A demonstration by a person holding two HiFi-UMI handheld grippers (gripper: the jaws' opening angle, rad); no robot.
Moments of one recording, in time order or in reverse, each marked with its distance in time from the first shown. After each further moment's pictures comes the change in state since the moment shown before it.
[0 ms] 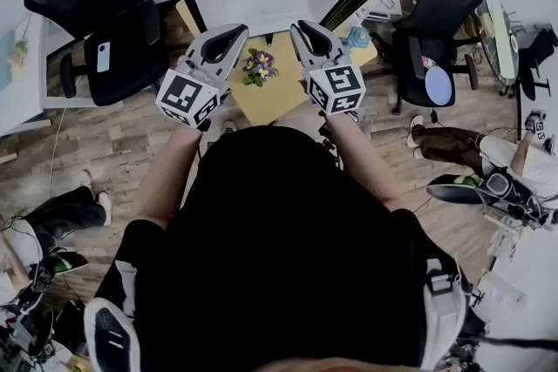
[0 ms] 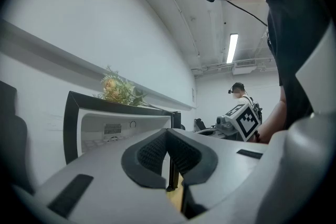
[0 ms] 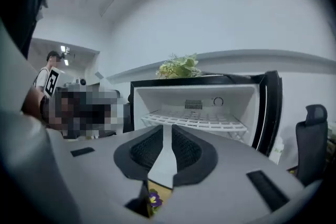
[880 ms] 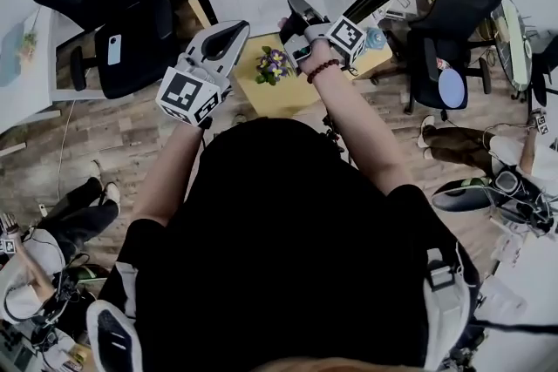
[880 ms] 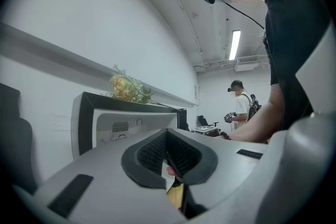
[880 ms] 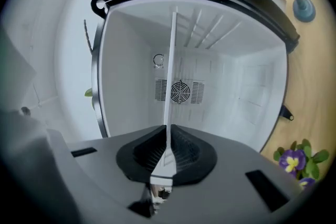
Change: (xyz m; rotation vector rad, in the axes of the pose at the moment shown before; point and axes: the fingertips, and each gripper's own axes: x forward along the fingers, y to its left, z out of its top) left arm -0.010 0.028 -0.003 0.002 0.036 0.031; right arm 0.106 -0.039 -0.042 1.495 -0.145 0.143
